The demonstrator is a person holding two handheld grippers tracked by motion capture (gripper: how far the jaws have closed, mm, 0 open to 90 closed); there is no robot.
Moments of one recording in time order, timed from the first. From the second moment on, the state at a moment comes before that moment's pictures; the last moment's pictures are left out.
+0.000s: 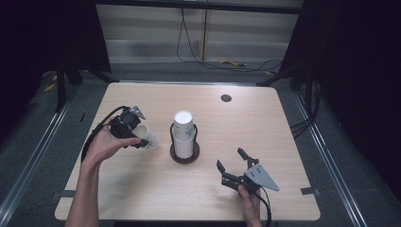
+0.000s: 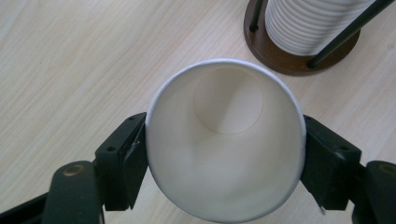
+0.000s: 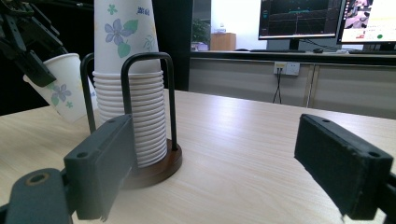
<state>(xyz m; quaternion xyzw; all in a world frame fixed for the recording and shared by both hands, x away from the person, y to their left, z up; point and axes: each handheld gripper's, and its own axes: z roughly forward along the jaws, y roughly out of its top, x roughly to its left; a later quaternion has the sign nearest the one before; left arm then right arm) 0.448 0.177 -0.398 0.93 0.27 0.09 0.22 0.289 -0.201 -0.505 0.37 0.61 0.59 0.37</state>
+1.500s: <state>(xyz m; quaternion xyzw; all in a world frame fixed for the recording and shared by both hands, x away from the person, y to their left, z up) 0.464 0.149 -0.423 0.95 0.26 0.07 0.18 0.289 -0.201 -0.505 0.37 0.61 0.59 0.37</state>
